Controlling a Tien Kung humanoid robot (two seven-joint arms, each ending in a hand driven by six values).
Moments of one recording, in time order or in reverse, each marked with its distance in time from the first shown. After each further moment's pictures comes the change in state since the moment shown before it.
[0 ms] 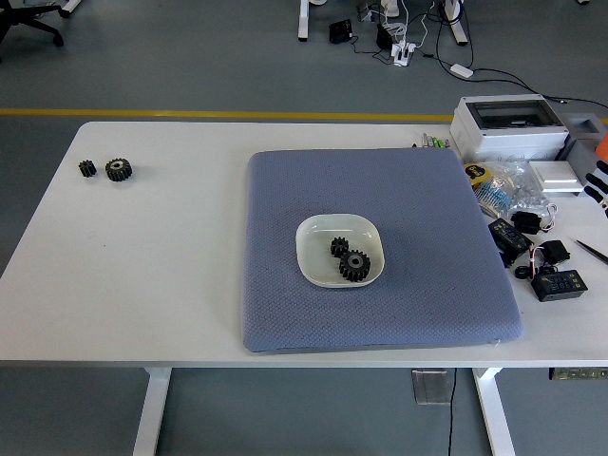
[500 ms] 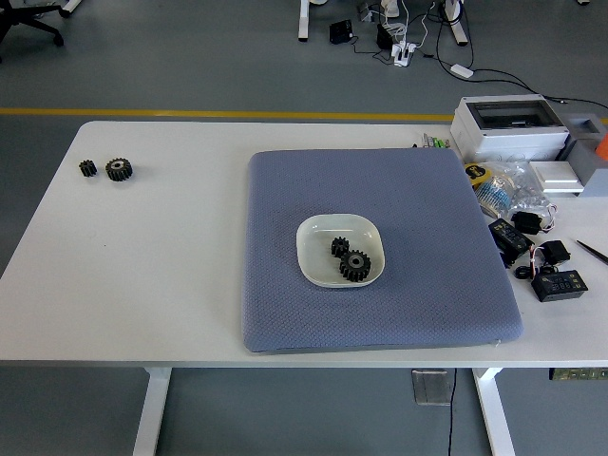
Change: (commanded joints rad) left arm 0.014 0.022 -0.035 0.000 0.059 -0.004 0.008; right arm -0.095 0.018 0.079 0.037 -0.084 0.022 0.003
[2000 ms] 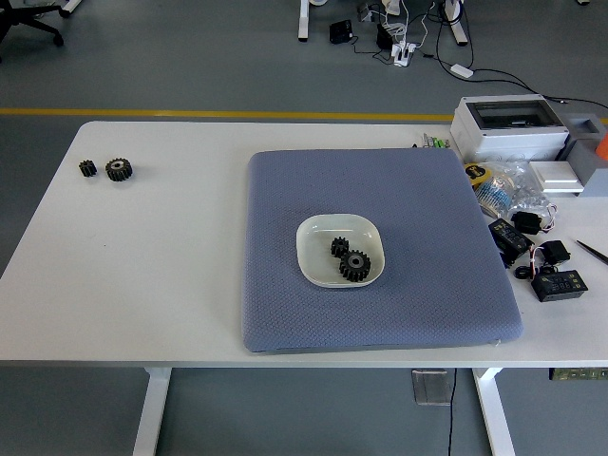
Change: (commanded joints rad) left arm -0.019 -0.003 -0.009 0.000 0.030 -0.003 0.006; right arm 0.015 0.006 -0.006 0.005 -0.032 -0.048 -0.022
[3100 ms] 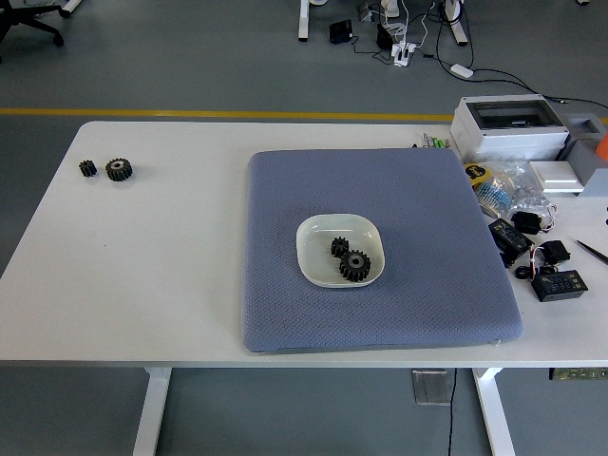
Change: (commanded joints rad) left arm -0.006 -0.003 0.024 0.000 -0.020 0.000 0.000; right arm 0.000 -0.004 0.013 0.005 0.000 0.034 -0.037
